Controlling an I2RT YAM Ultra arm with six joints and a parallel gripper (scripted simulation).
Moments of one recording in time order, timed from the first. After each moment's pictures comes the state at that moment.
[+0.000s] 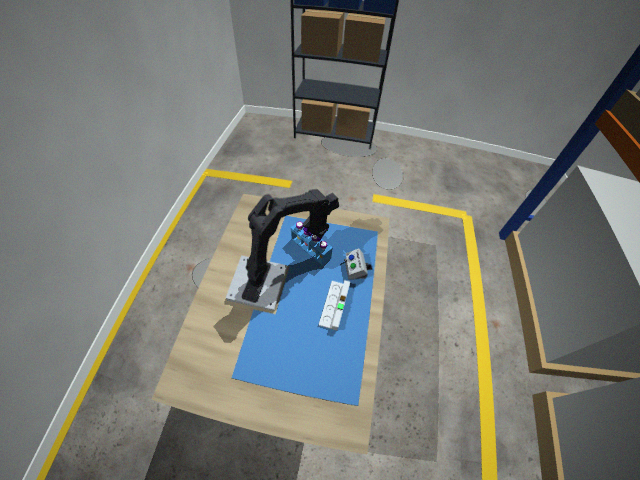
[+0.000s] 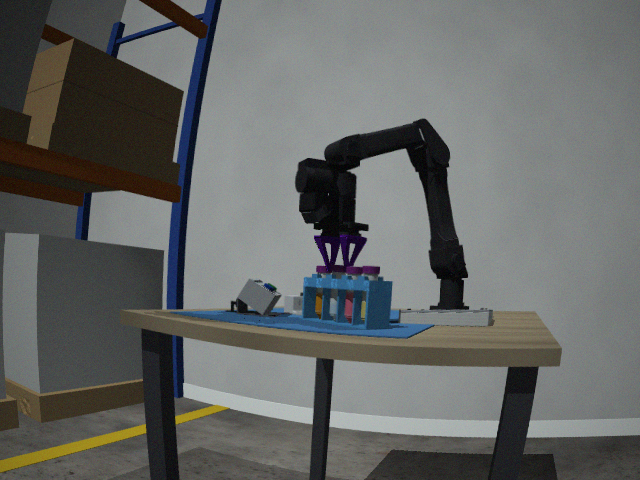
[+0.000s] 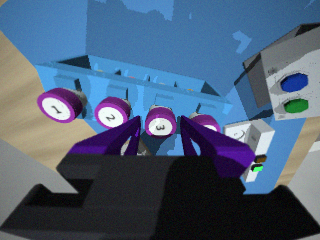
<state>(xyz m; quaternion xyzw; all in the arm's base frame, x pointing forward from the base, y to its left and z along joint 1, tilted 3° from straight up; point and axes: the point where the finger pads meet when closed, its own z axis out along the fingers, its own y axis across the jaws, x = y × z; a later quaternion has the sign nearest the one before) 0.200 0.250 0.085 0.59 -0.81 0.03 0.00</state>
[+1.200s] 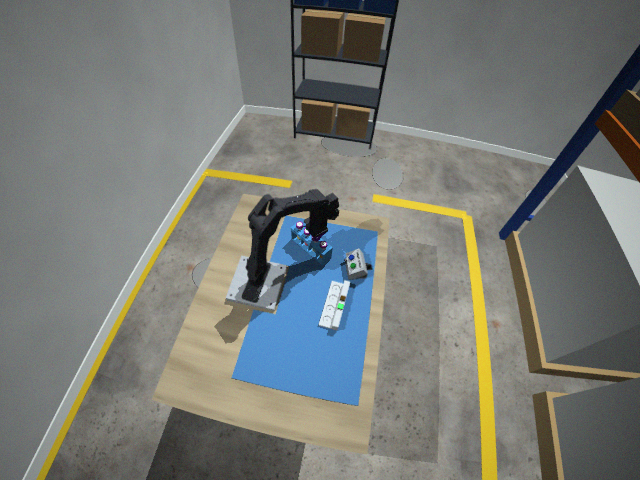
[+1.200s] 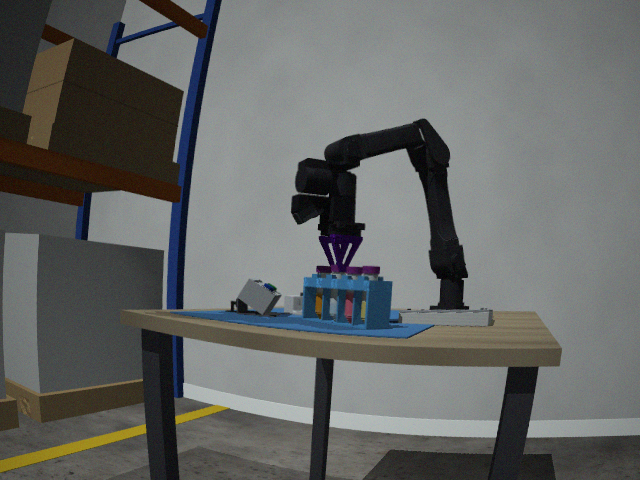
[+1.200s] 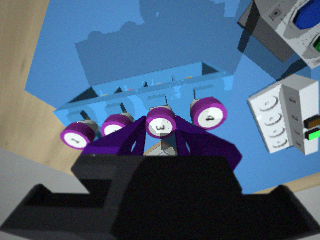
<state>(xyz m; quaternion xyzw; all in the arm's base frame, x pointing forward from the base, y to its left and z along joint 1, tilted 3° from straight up) 0.200 0.250 0.085 0.41 -0.91 0.03 0.00</state>
